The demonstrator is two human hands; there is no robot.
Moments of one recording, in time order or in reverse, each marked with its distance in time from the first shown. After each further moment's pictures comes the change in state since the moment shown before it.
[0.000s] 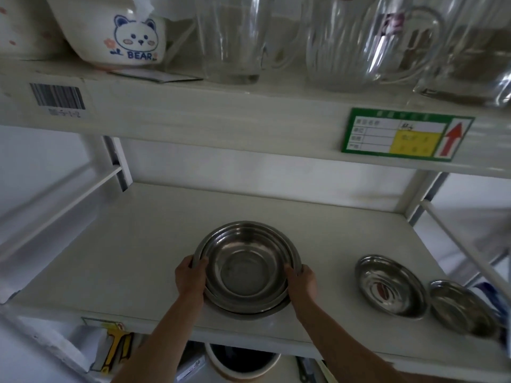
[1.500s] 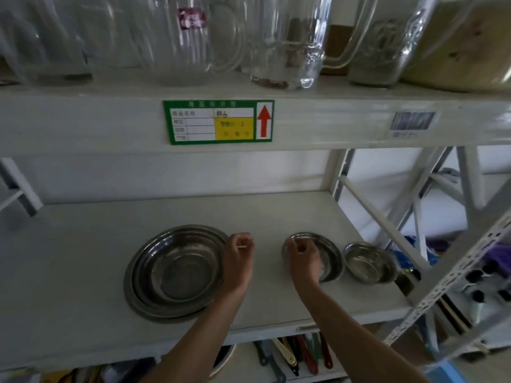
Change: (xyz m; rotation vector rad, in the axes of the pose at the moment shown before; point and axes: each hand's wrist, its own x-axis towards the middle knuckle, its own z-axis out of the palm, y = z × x) left_hand -0.162 0.046 0.178 -0.010 -0.470 0.328; right_hand 0.019 0.015 -0.159 0.075 0.402 -0.059
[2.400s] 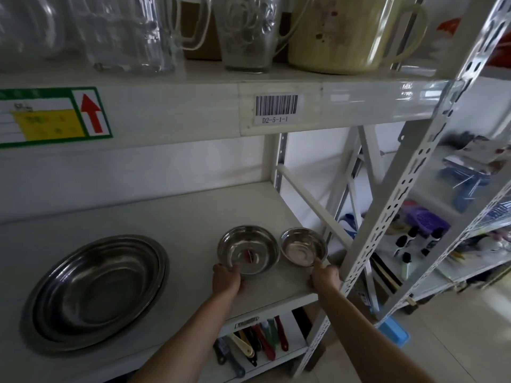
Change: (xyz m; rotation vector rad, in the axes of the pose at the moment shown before) left_hand -0.037 -0.049 0.130 0.230 -0.206 -0.499; right_hand 0.091 0.167 -0.139 -0.030 0.122 0.515
